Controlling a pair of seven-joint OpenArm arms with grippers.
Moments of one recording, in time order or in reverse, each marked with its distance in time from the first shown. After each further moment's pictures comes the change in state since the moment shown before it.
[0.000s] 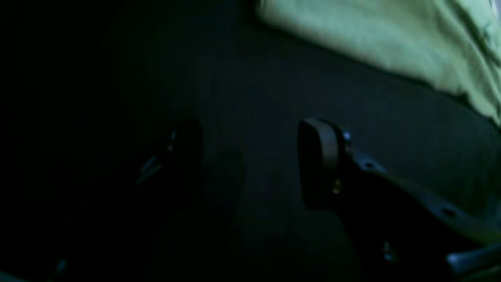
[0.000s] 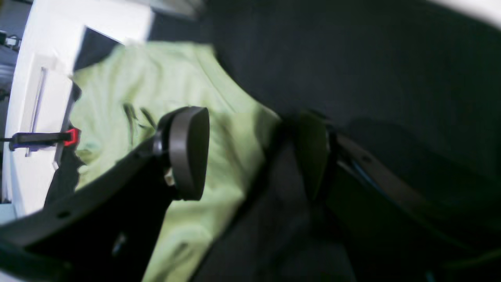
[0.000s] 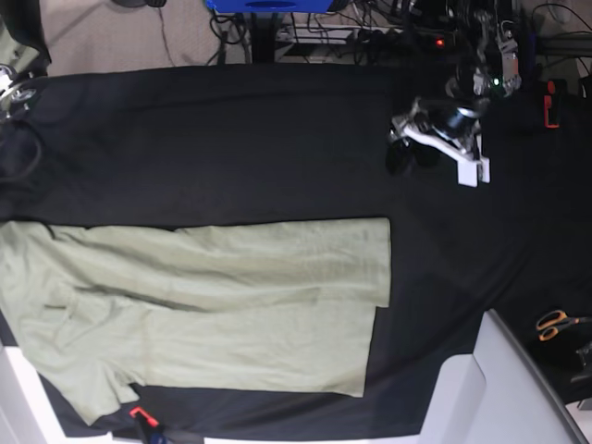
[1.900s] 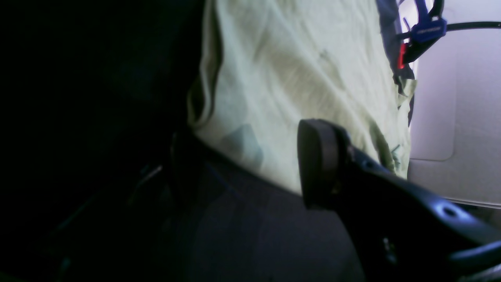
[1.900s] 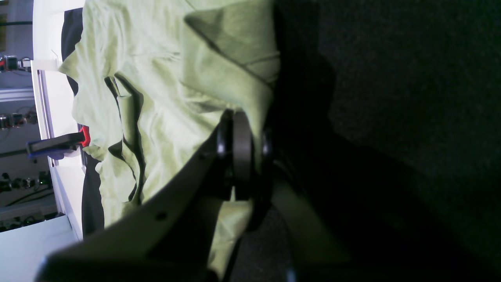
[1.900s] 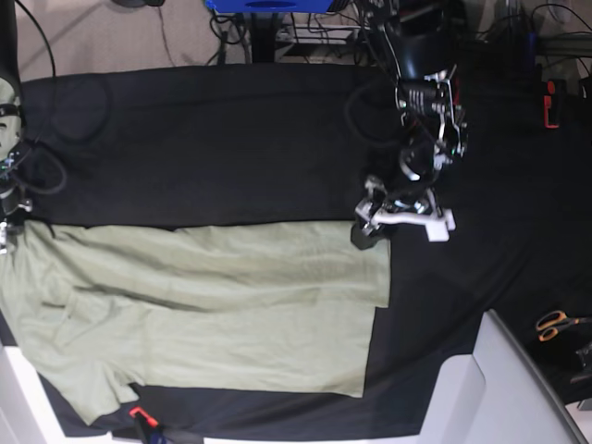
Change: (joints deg) left arm -24.0 13.2 -11.8 -26.5 -1.3 -0.2 -1.3; right arm 8.2 5.0 0.5 -32.9 0.4 0.9 16.8
